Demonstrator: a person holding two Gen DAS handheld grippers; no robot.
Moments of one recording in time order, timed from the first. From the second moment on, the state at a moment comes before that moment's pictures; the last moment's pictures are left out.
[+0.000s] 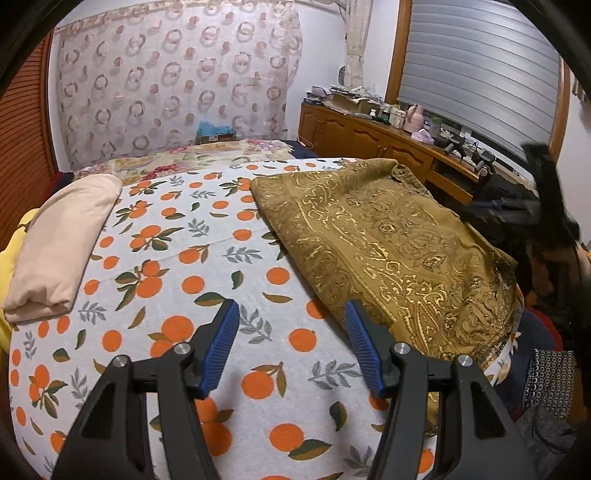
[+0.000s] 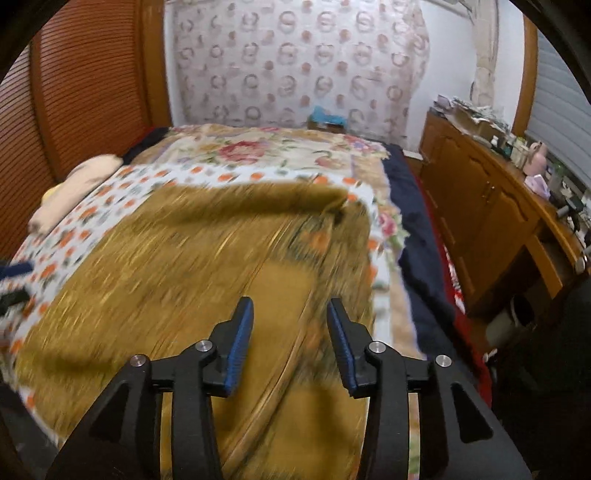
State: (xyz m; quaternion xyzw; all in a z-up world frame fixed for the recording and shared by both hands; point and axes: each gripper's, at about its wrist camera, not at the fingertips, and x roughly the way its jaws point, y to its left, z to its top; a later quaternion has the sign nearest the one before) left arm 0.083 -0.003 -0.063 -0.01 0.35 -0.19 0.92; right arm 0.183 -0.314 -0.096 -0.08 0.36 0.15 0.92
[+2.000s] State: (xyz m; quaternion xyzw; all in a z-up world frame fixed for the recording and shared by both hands) left arm 0.260 -0.035 -0.068 0.00 0.41 -0.20 0.89; right arm 0.336 -0.356 -0.114 -0.07 0.39 0.14 0.91
